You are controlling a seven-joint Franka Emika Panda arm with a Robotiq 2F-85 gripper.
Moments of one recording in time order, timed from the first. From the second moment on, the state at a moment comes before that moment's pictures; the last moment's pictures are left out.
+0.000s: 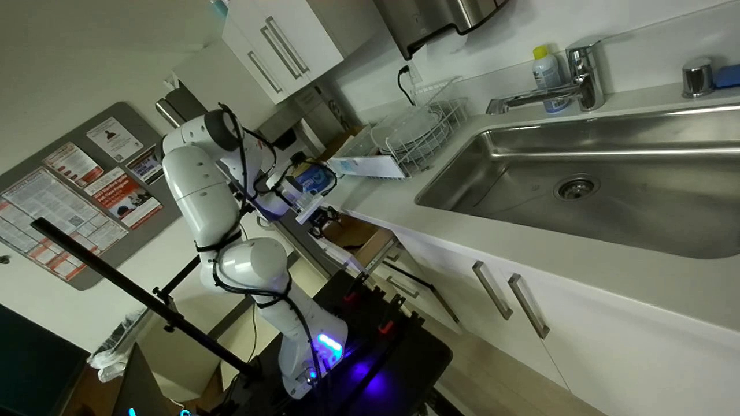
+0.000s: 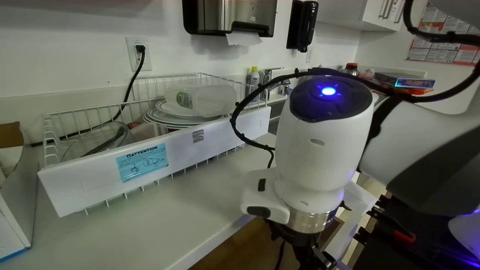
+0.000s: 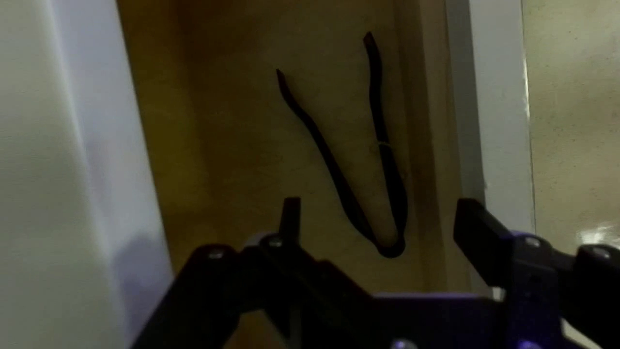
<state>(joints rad) 0.57 0.36 0.40 -2.29 -0.53 2.46 -0.02</state>
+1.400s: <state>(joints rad) 0.68 0.08 0.52 -2.35 -0.46 2.25 0.02</state>
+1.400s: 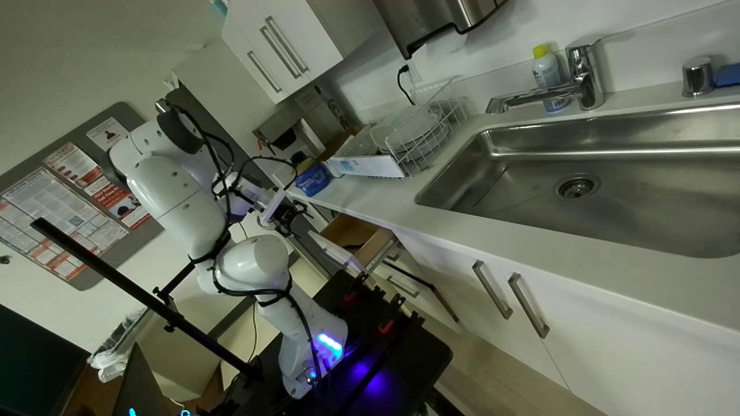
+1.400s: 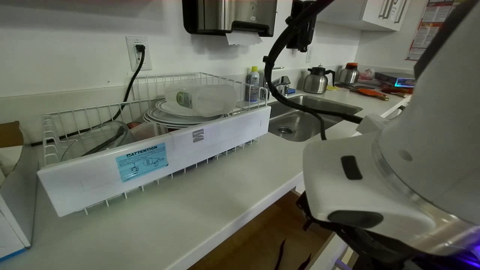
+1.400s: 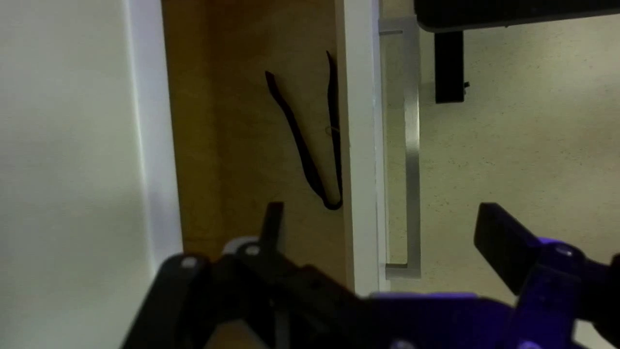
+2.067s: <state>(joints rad) 0.81 0.08 0.55 -2.47 -0.87 2.25 0.26</state>
